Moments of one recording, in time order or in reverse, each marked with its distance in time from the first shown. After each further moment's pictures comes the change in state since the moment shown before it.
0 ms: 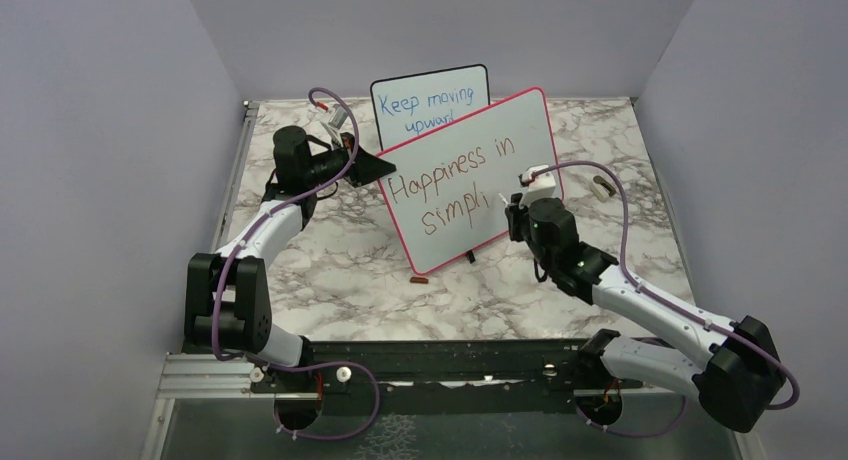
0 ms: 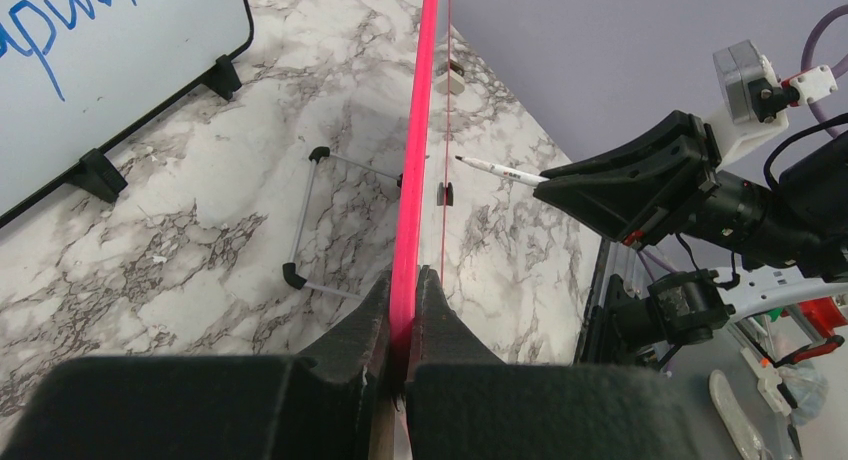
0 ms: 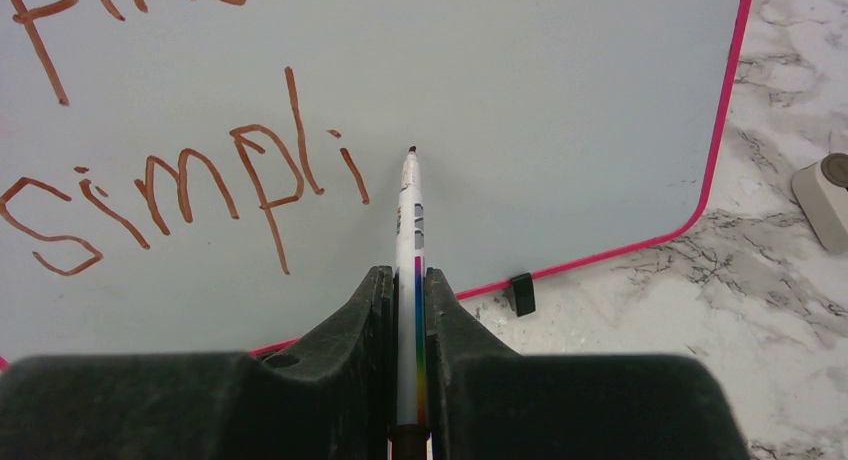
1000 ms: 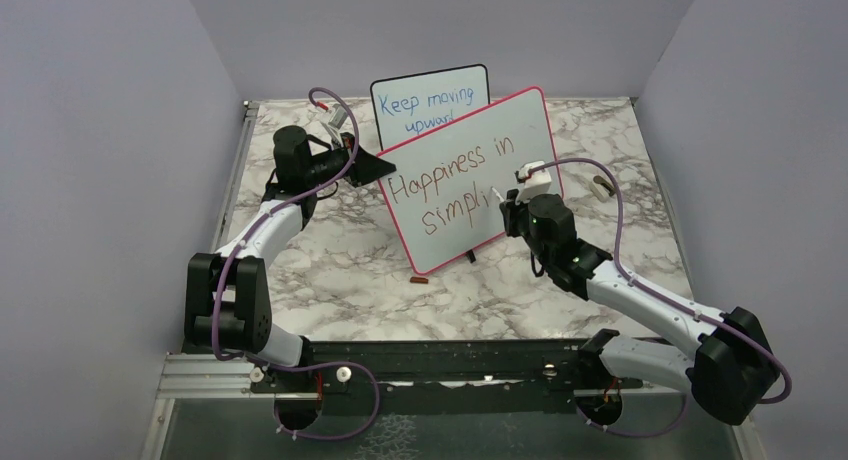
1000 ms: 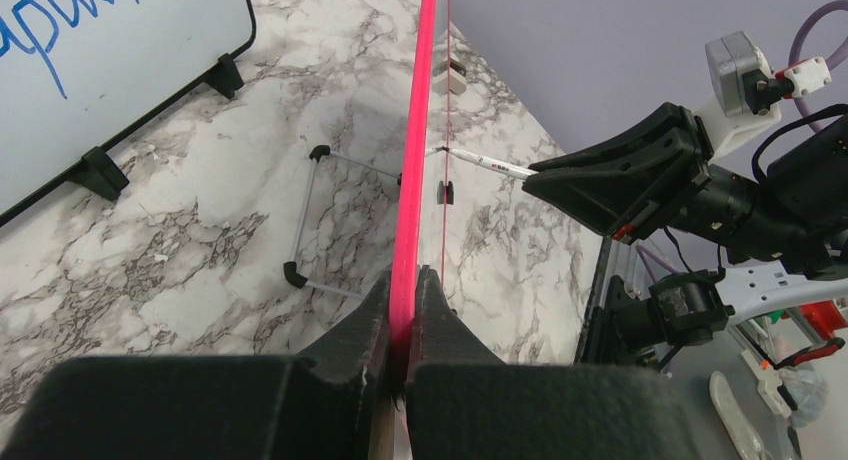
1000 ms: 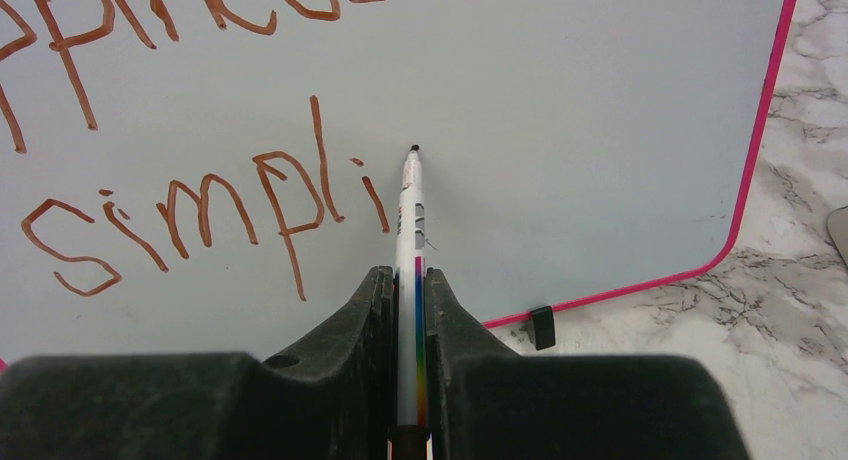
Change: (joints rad) left arm 0.000 0.000 0.002 -0.008 -0.004 0.002; right arm -0.043 0.055 -0.009 0.116 -0.091 -0.019
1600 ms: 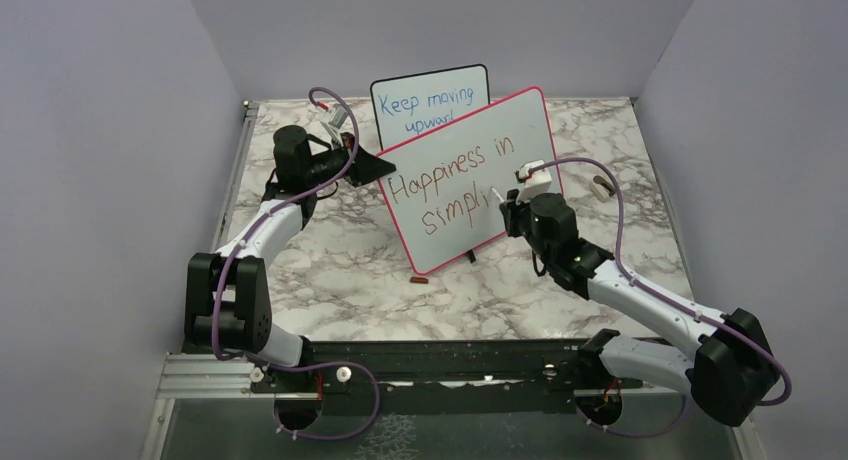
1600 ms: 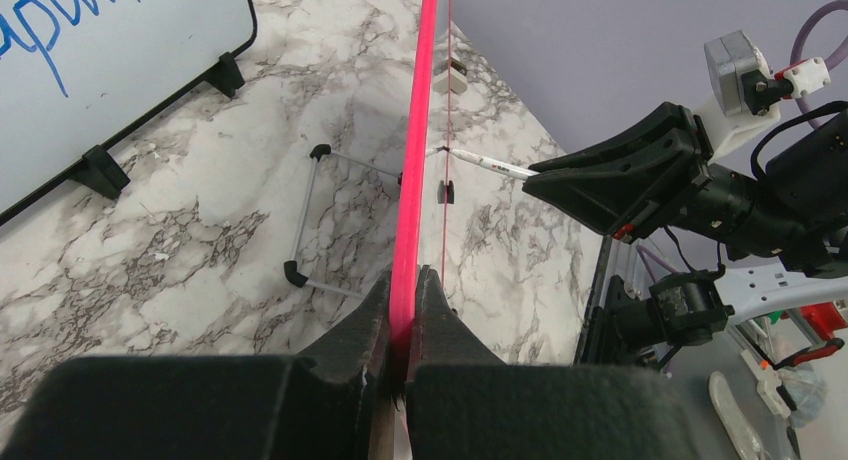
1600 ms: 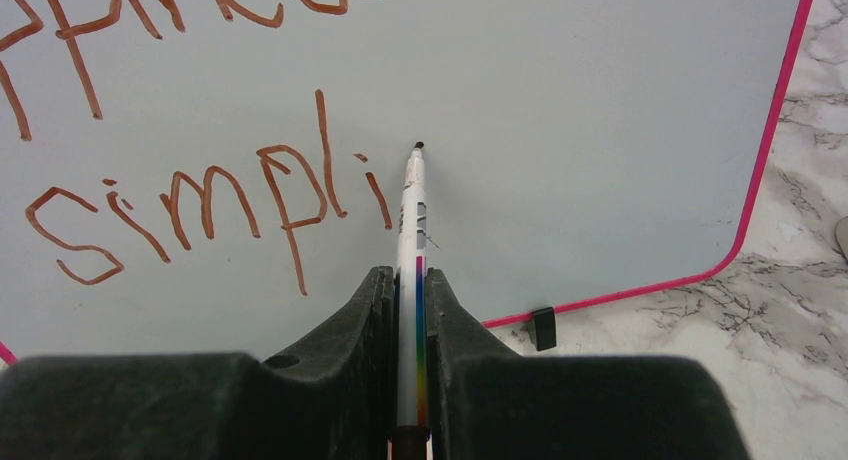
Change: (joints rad) left arm 0.000 0.002 0.003 -0.008 -0.001 0.002; right arm -0.008 -0.004 0.000 -0.009 -0.047 -0.010
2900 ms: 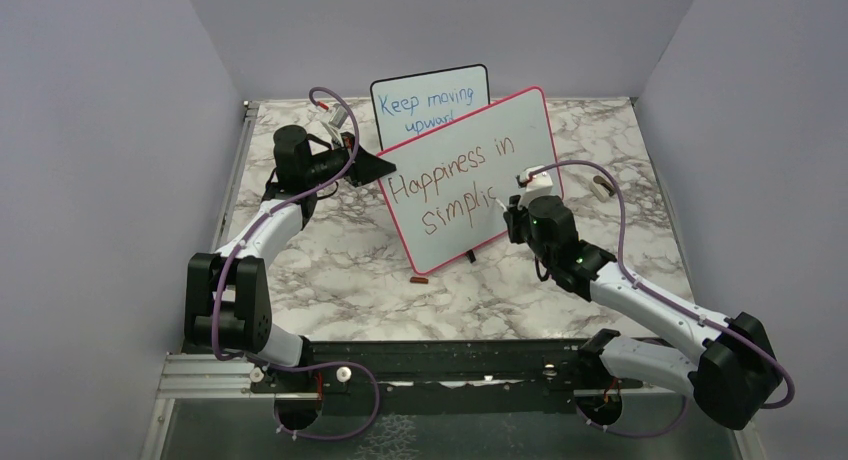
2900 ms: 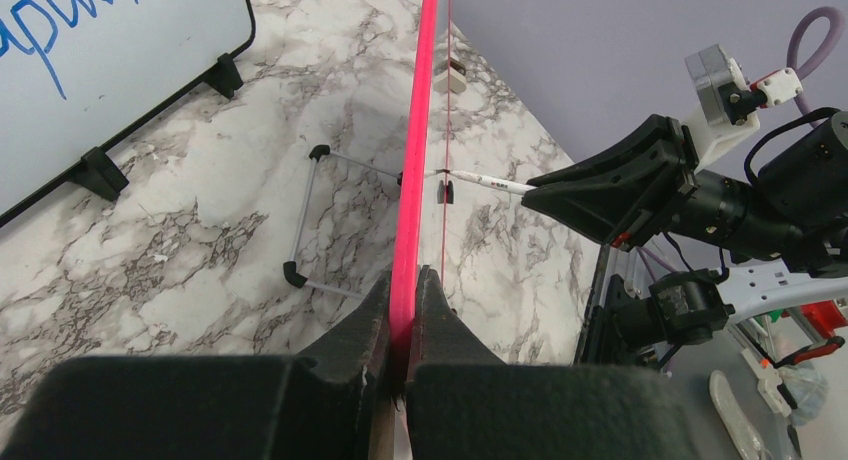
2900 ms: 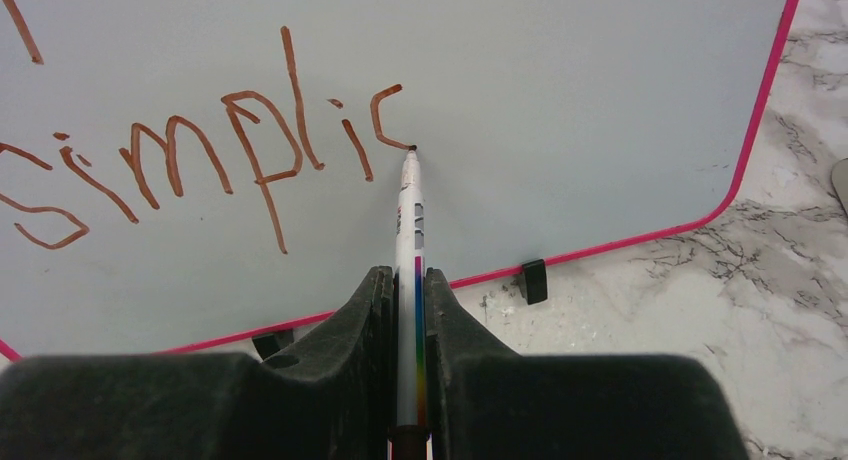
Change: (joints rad) left arm -0.001 0.000 0.002 -0.001 0.002 0.002; right arm 0.000 -0.025 0.000 -0.110 0.035 0.026
